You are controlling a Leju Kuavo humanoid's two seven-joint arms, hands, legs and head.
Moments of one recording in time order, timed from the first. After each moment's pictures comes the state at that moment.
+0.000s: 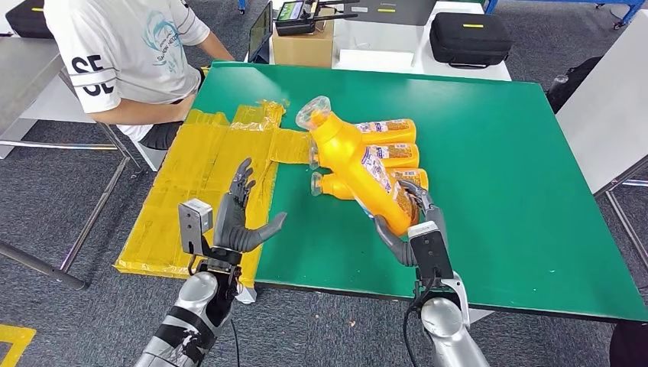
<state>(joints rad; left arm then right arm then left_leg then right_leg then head) -0.26 -0.16 -0.29 -1.13 0.11 0.07 -0.45 -0.18 0.04 0.39 -1.35 0.32 -0.31 -0.31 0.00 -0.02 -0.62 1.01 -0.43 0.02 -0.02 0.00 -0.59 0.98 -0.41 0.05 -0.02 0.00</state>
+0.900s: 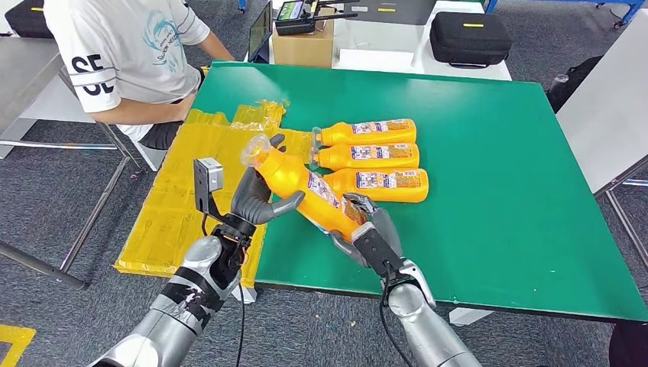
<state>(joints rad) -0.45 -0.15 -0.34 -0.98 0.28 -0.14 -0.35 -0.36 0.08 0.54 -0.94 0.35 -0.23 -0.41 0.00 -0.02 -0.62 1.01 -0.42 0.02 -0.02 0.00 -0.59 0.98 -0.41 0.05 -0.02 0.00</state>
